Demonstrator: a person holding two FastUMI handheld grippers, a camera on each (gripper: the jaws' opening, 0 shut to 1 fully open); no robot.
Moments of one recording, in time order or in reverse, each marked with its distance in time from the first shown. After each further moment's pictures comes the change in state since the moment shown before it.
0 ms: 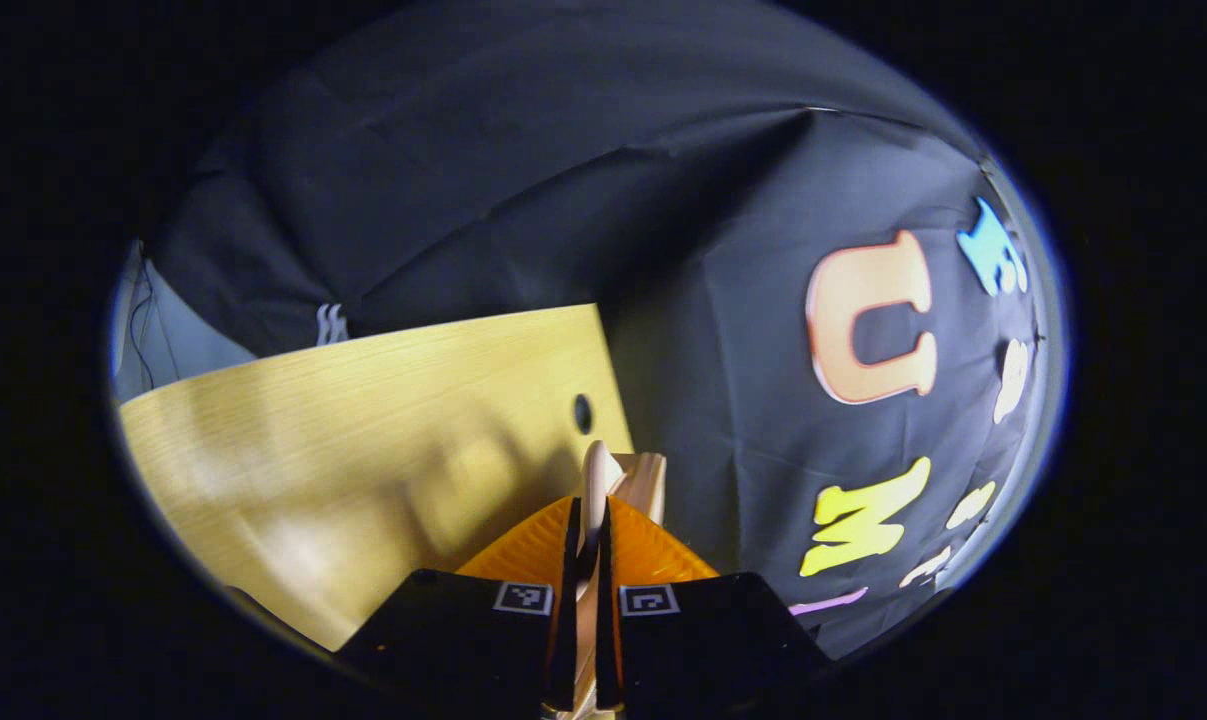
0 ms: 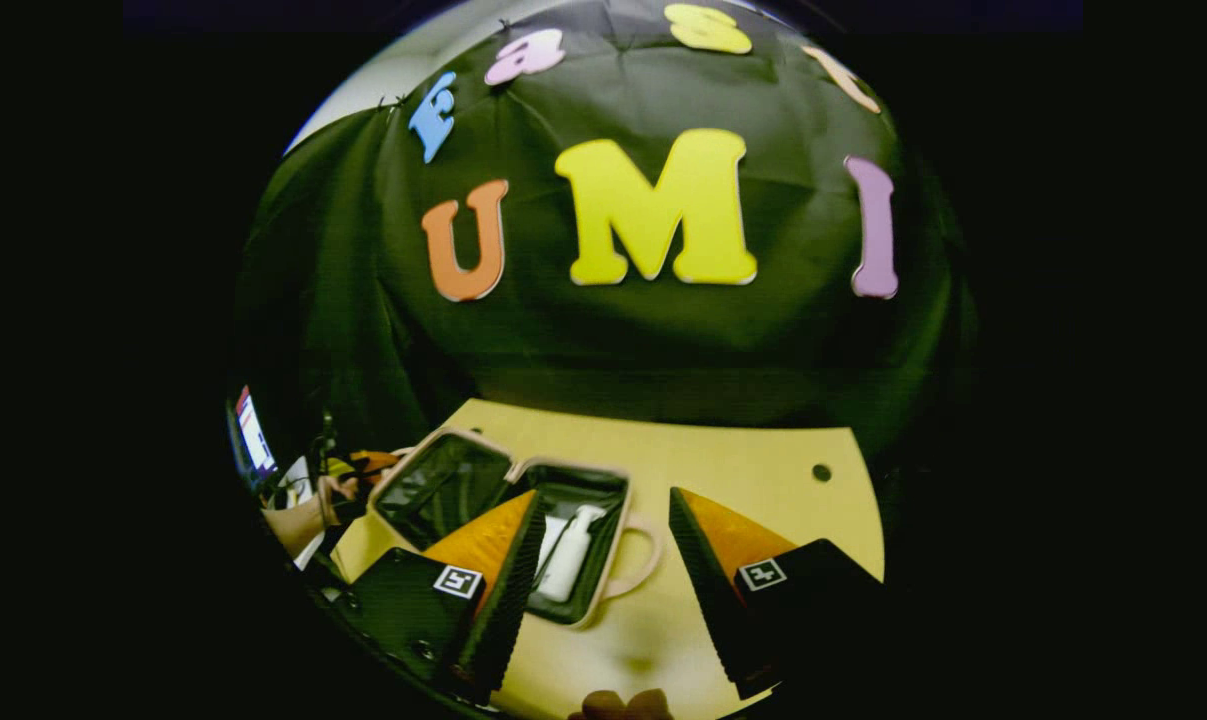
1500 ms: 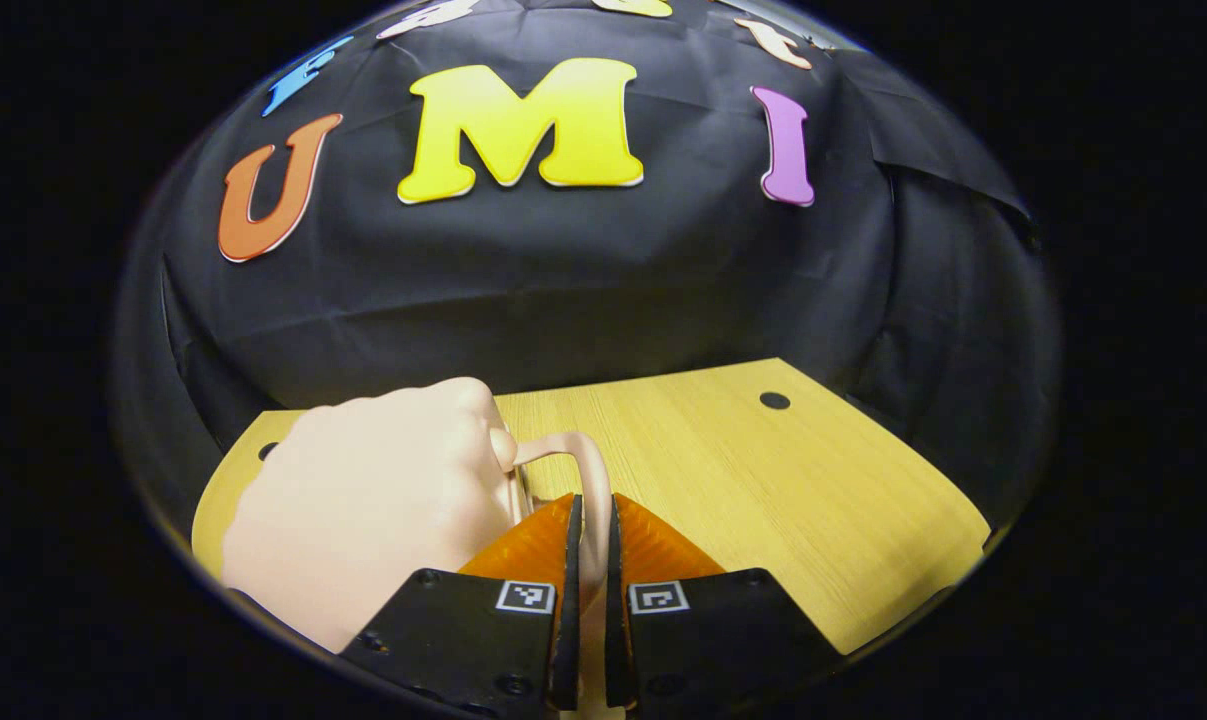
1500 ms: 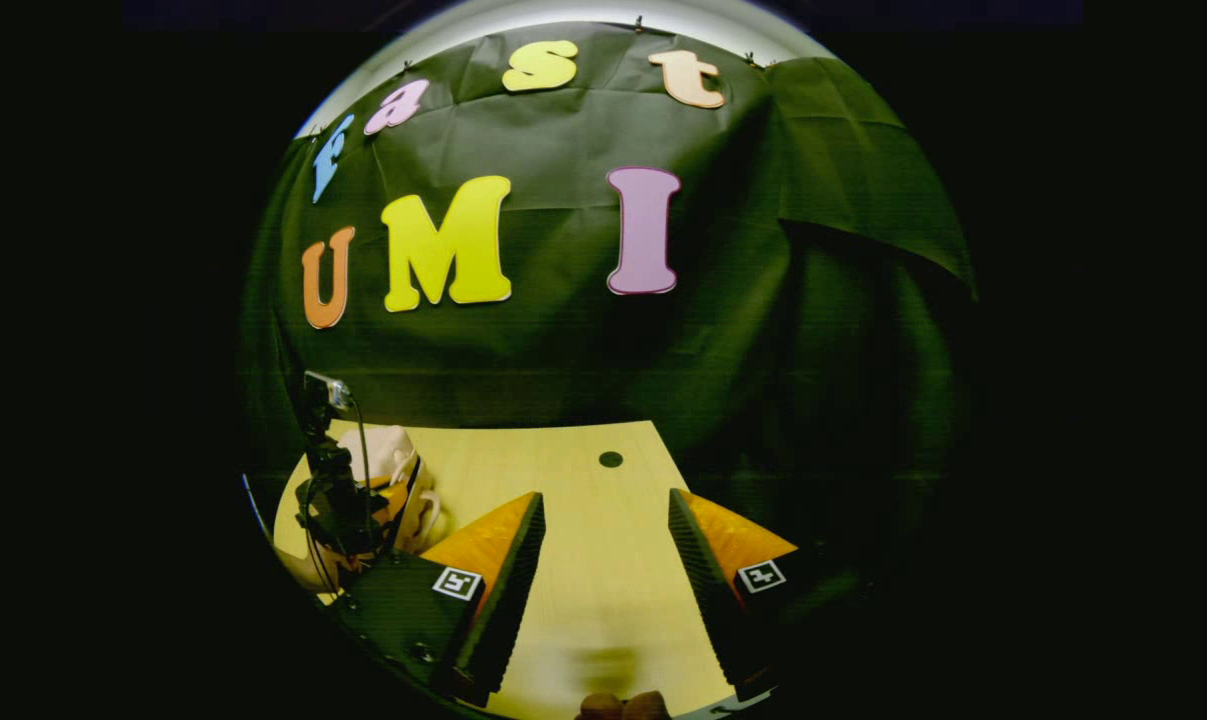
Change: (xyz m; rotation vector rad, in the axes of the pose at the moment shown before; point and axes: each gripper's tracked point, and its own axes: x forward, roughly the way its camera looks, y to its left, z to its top) left arm 0.087 -0.127 -0.467 1.354 0.196 -0.005; right arm -0.153 -0.238 -0.050 0.091 -0.011 -0.442
